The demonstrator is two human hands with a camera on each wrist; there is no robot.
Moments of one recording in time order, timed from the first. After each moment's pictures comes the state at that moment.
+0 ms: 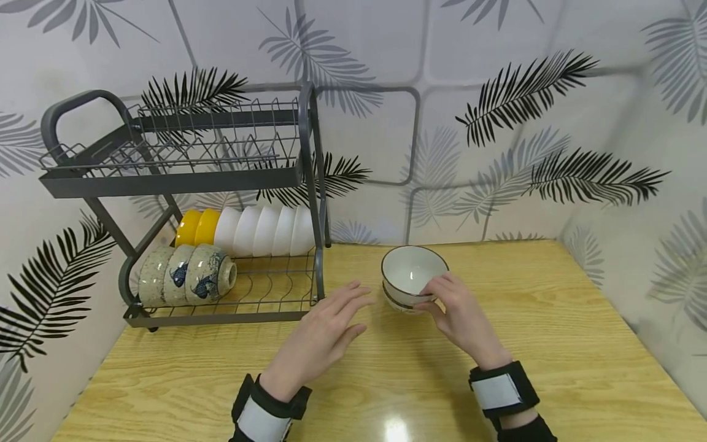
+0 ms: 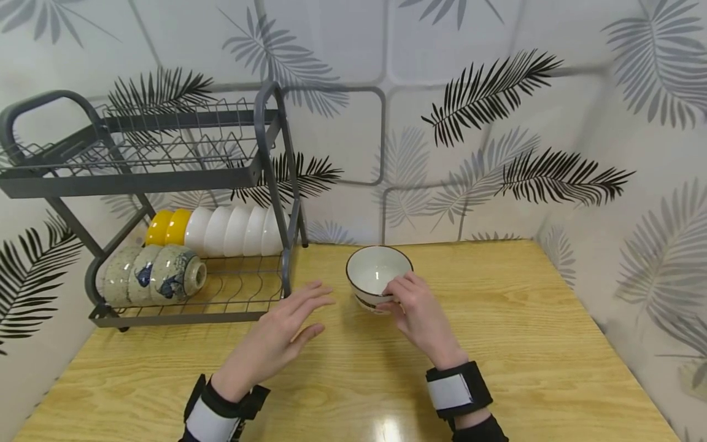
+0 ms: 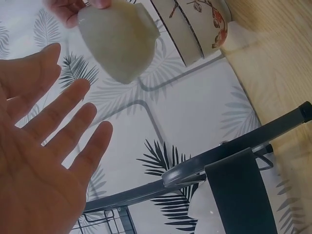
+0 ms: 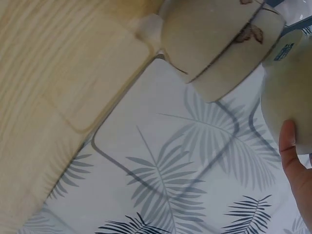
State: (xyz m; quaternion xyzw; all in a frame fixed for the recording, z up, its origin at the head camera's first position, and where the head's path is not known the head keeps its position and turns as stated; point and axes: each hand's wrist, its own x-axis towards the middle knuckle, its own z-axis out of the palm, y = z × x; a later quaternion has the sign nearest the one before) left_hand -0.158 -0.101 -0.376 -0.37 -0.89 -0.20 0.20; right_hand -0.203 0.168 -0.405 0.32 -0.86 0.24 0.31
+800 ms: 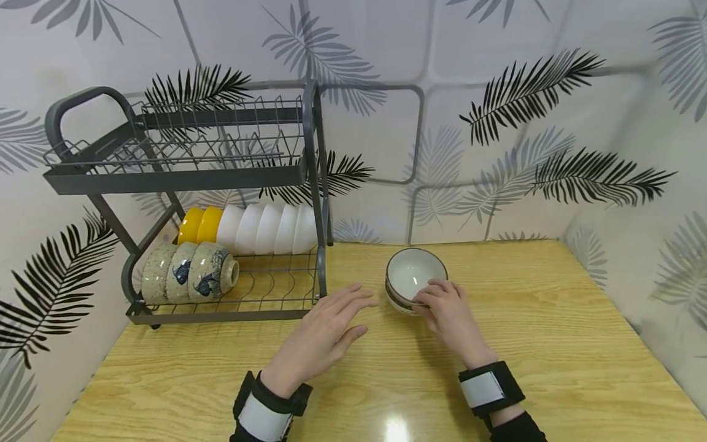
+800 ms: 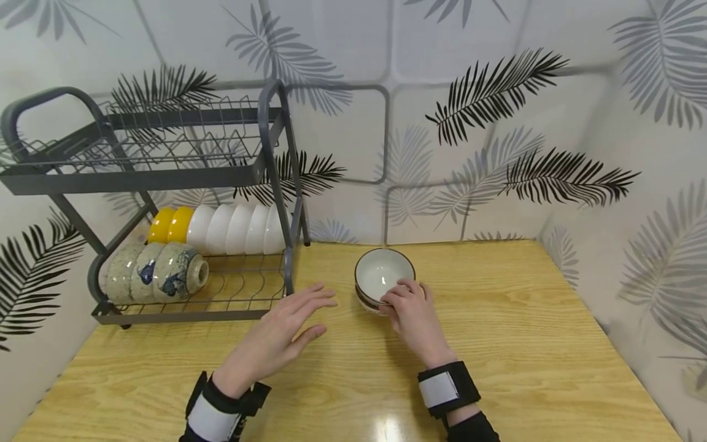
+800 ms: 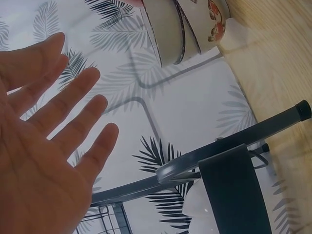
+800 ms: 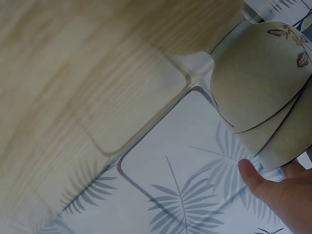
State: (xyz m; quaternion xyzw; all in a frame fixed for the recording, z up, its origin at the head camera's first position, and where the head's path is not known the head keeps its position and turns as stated) left_hand -0.159 -0.105 -0.377 -0.36 -0.90 -0.20 0.16; right_hand -0.216 0.157 -0.441 0.22 -0.93 0.17 0.23
